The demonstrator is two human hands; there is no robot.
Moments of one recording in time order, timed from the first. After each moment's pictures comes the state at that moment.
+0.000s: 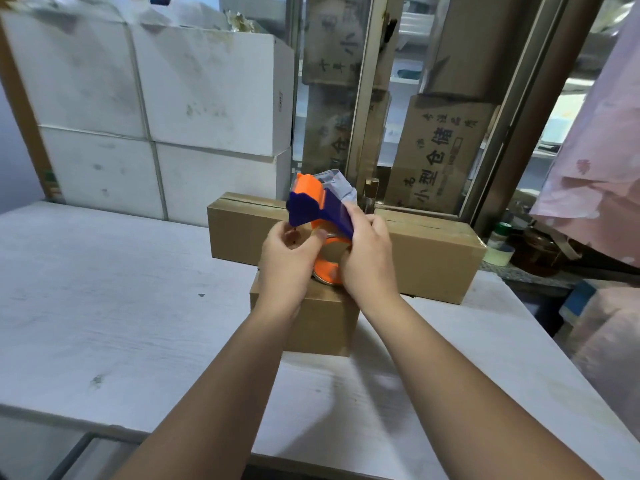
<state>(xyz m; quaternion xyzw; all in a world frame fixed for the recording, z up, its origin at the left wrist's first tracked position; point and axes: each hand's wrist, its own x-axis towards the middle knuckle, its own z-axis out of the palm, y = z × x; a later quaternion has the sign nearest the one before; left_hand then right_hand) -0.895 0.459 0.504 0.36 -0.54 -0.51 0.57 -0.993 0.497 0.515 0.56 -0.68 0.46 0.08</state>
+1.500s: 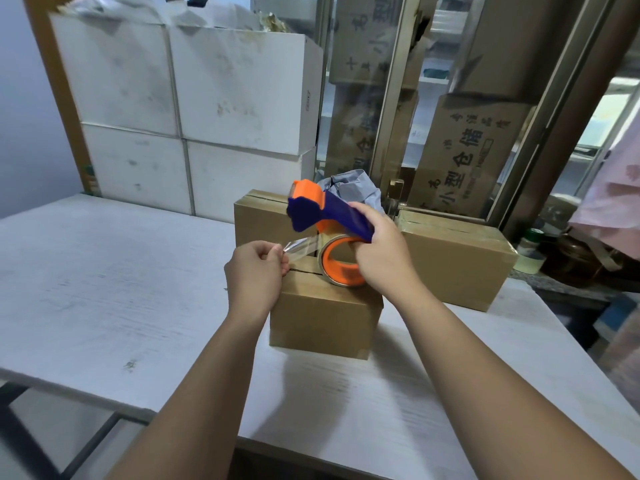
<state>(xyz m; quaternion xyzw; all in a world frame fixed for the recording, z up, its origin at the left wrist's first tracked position) -0.837 0.438 0.485 0.52 -0.56 -0.35 0.54 -0.988 0.487 0.528 0.57 -0.66 0.48 -0.08</state>
